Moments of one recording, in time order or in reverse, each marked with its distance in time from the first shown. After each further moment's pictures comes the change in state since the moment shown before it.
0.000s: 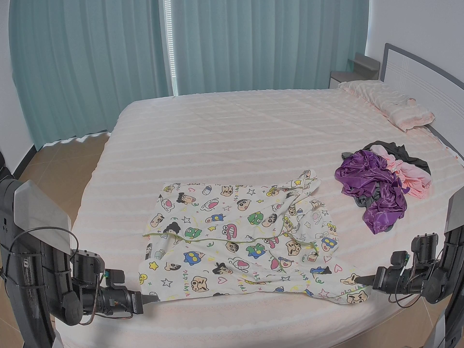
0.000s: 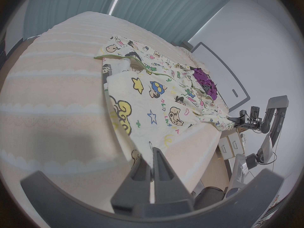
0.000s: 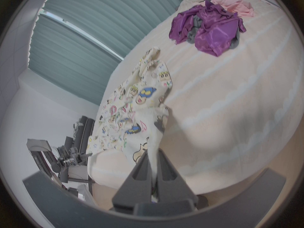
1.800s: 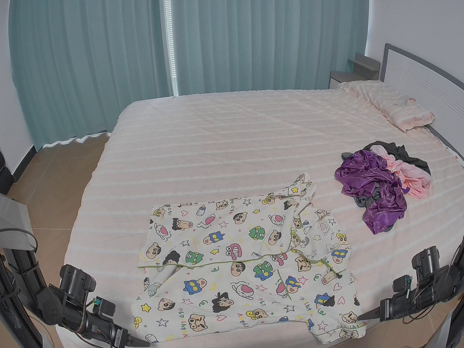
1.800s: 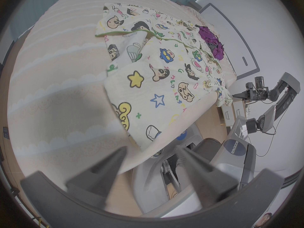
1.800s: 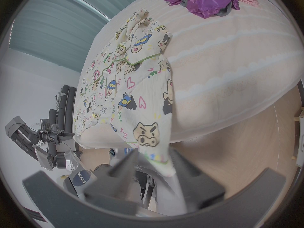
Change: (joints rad) left arm 0.023 -0.330 0.023 0.778 0.051 0.277; right arm -0.002 -0.236 0.000 0.630 -0.090 -0.269
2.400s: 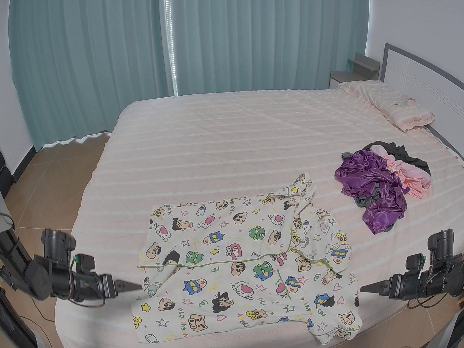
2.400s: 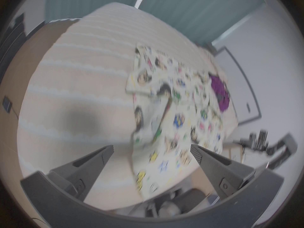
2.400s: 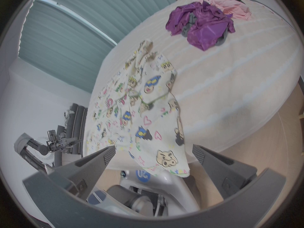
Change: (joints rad) left arm 0.130 -0.128 -0.263 0.002 -0.018 -0.388; right arm -0.033 -0.206 -0.071 -0.003 0.066 0.178
